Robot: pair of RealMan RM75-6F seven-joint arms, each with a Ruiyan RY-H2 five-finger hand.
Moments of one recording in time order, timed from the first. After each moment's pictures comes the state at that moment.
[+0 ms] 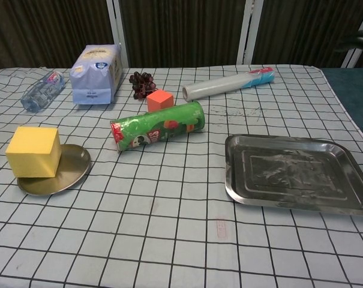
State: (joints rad) left arm -0.15 -1.18 -0.04 -1.62 1.47 1.39 0.27; right arm 0.47 -1.19 -0.09 -1.51 -1.53 1.43 -0.07
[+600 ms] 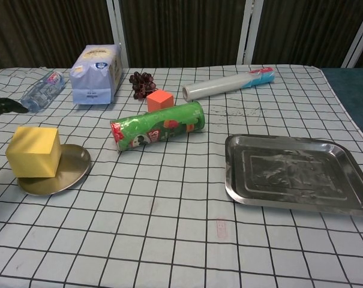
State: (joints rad) left arm -0.34 -1.24 -0.08 -1.78 1.34 1.14 0.56; right arm 0.22 -1.18 -0.09 -1.39 -1.60 1.66 0.10
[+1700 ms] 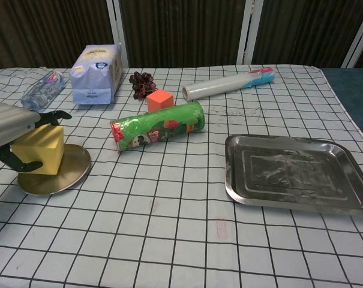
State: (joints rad) left arm -0.51 -1.46 -0.10 -1.52 1.21 1.10 0.61; right arm 0.18 -1.17 -0.04 -1.37 -1.68 1.61 0.17
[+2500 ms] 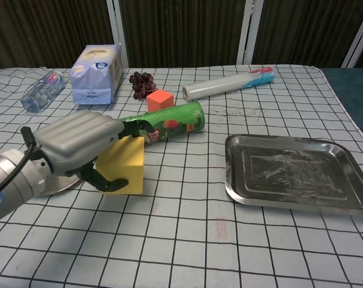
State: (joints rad) left arm -0.56 -1.70 -0.09 -1.64 1.31 1.16 0.76; right arm 0.16 -1.12 -0.05 -1.40 -1.74 1.62 0.25
